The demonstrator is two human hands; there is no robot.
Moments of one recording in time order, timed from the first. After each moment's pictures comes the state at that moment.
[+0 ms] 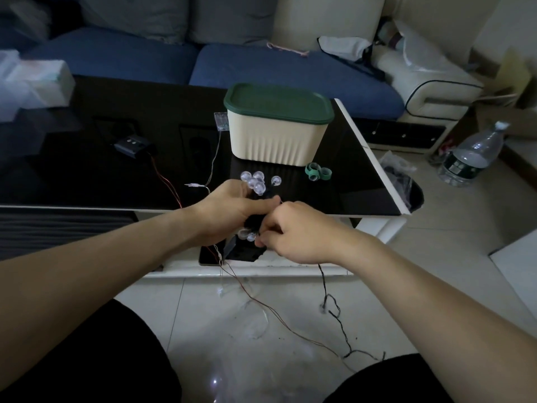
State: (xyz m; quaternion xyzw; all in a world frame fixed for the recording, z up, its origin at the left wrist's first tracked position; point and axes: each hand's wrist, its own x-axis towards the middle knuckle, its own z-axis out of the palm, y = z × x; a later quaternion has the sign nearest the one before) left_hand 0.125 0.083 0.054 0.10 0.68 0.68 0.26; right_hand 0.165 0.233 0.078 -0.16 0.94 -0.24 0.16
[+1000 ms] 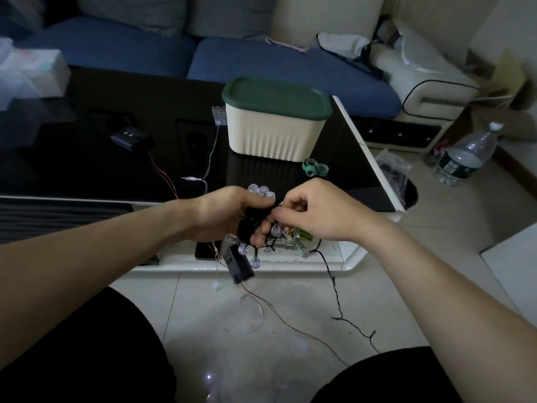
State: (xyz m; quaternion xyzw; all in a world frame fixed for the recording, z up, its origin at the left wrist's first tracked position) left_hand 0.126 0.076 0.056 0.11 0.66 0.62 0.42; right_hand 0.157 0.267 0.080 -0.15 0.94 -0.31 0.09
